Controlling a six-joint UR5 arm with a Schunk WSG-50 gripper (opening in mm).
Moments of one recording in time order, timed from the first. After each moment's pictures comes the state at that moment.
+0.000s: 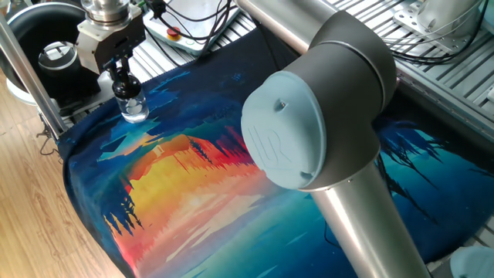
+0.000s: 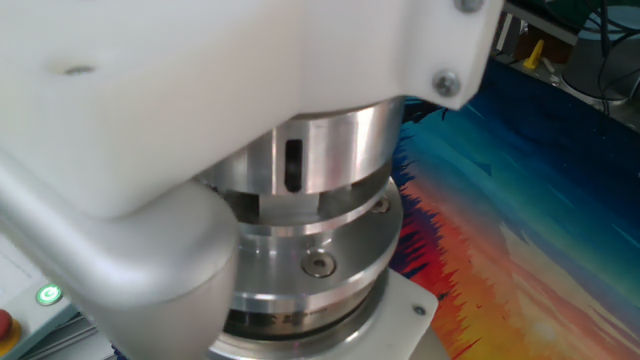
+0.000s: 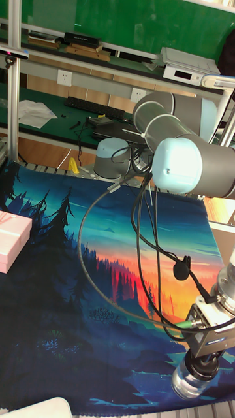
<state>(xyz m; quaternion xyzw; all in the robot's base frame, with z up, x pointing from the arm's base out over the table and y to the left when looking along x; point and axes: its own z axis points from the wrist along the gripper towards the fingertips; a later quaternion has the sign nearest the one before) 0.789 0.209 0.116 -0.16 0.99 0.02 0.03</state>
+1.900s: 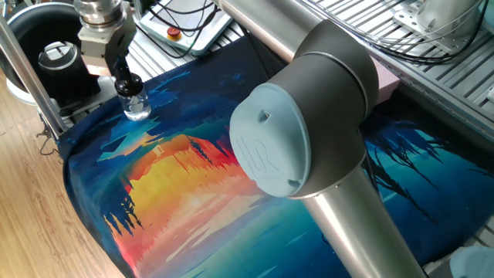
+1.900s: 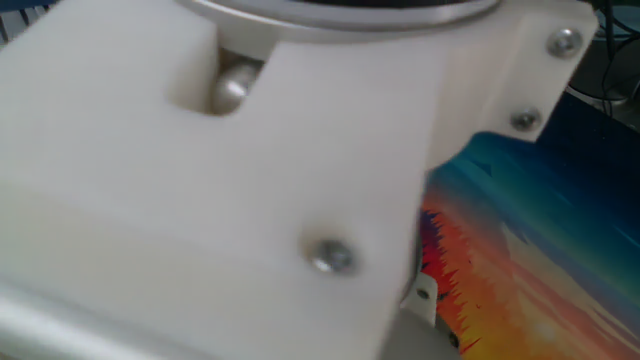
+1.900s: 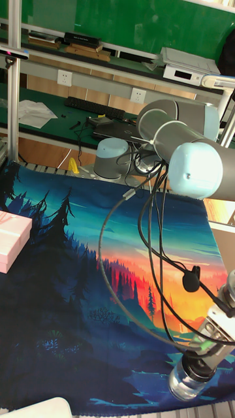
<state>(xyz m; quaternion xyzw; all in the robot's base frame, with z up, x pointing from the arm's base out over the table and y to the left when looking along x) 0.792 0.205 0.116 -0.35 0.94 -0.02 0.02</state>
